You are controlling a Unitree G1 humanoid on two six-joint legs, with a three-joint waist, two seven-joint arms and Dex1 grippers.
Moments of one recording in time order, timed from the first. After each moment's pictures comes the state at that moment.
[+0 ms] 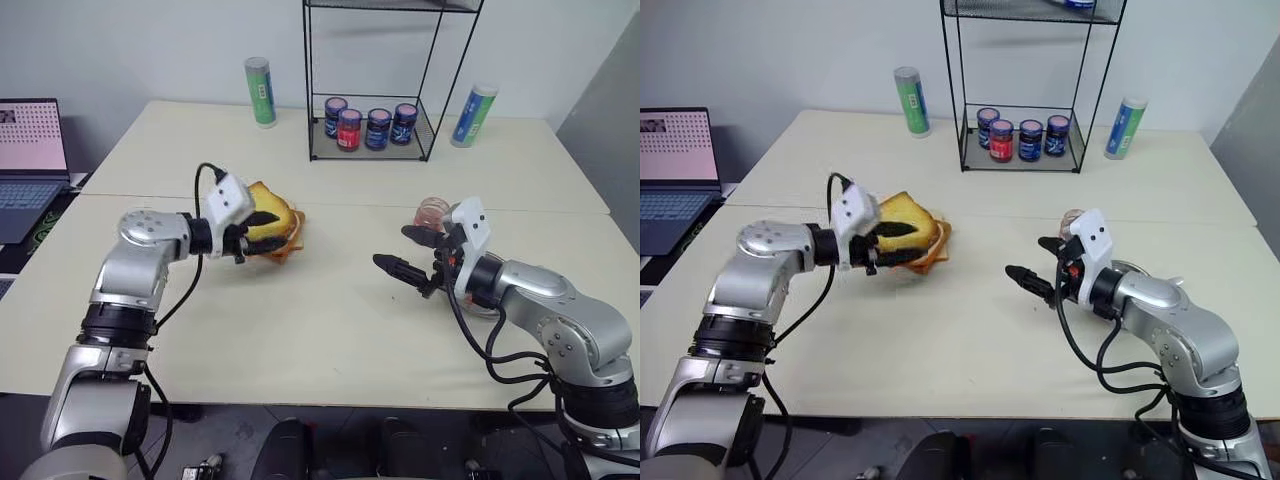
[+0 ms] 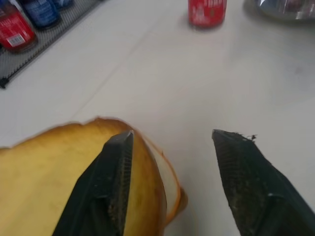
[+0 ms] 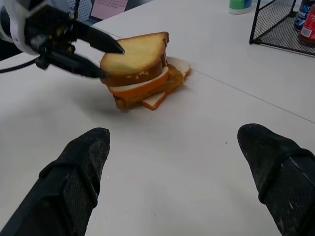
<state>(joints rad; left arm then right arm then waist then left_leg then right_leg) -0.65 0.69 -0.10 0.30 -0.11 0.22 -1.09 -0.38 -0.52 -0.01 -0.48 0.64 0.87 0.49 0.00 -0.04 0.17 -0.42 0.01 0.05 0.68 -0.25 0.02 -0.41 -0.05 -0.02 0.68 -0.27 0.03</state>
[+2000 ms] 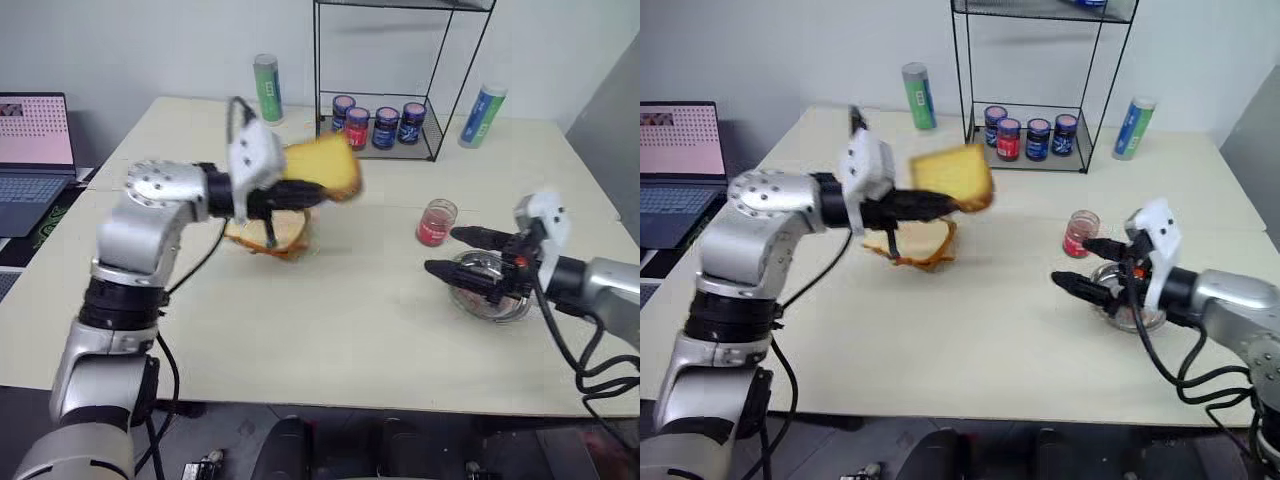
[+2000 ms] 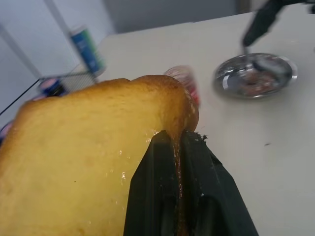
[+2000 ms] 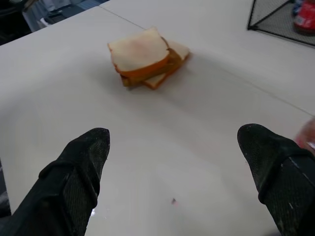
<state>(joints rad) -0.78 0.64 -0.14 -0.07 -0.30 0.37 -1.17 -0.27 -0.83 -0.34 -0.59 0.93 1.07 0.59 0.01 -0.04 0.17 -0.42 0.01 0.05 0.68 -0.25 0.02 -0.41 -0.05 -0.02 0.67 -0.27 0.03</state>
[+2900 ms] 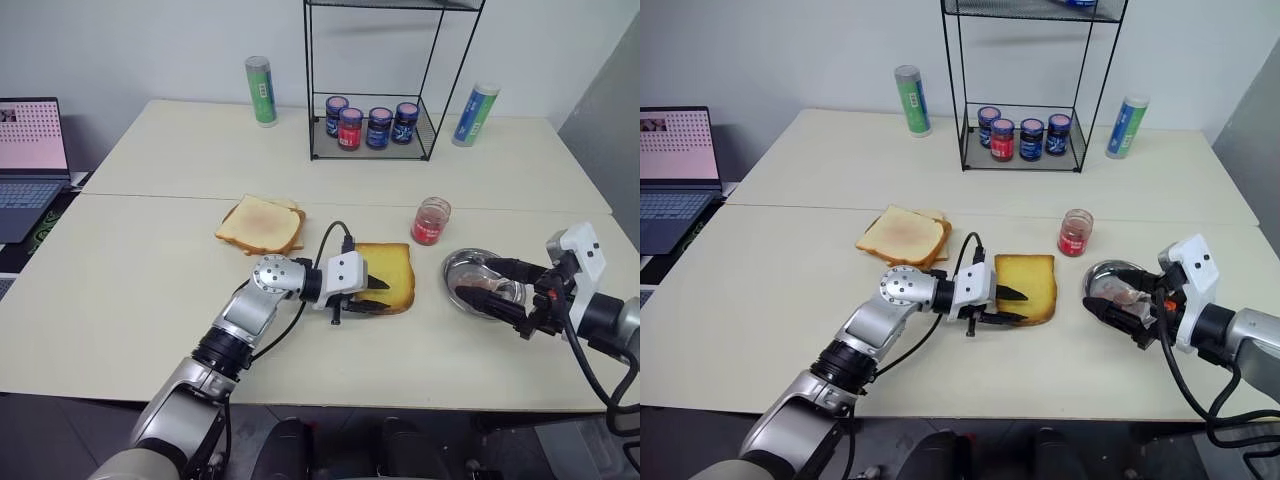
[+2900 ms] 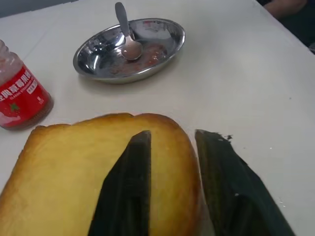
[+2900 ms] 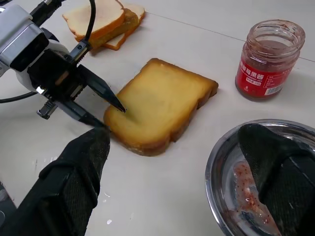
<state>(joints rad) -0.61 0.37 -0.39 0.23 -0.09 0.03 -1.17 -0.03 -0.85 -0.48 -0.67 1.00 1.08 0.50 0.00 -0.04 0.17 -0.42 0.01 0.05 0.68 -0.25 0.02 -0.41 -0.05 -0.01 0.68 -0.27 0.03</state>
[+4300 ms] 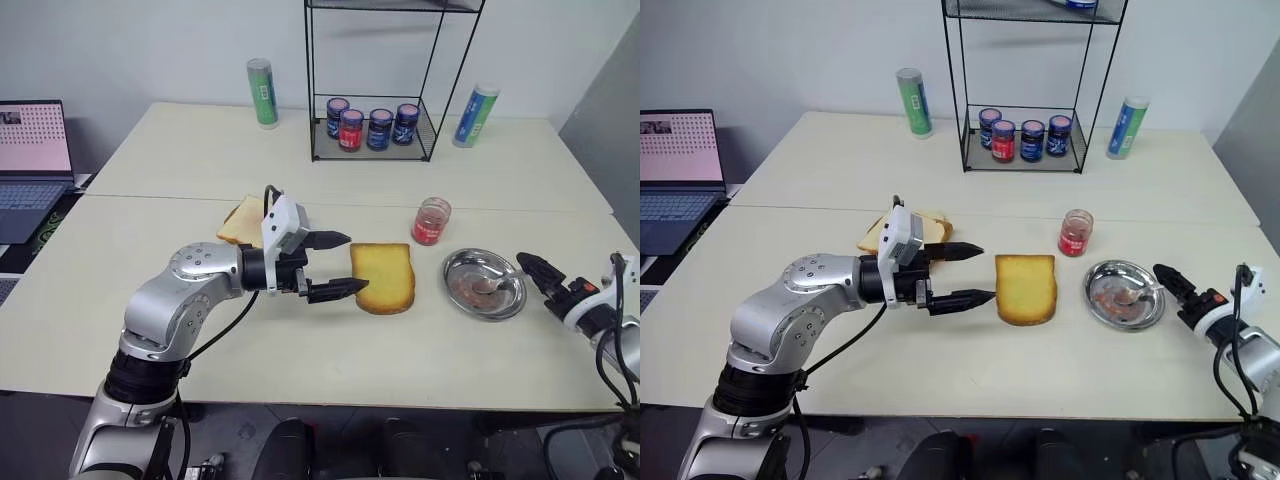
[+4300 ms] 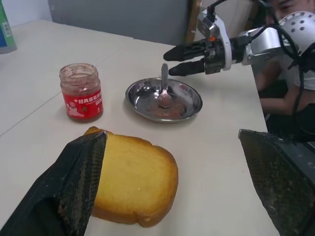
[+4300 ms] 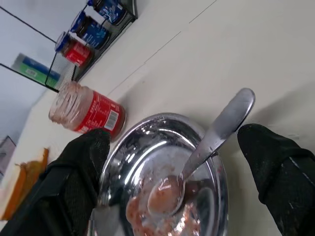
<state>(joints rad) -0.50 0.55 -0.08 -0.35 -0.55 0.72 -0.97 -0.24 -0.51 -0.68 0.15 1.00 0.97 0.29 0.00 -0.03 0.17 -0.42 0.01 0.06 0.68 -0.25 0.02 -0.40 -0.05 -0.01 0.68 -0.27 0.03</state>
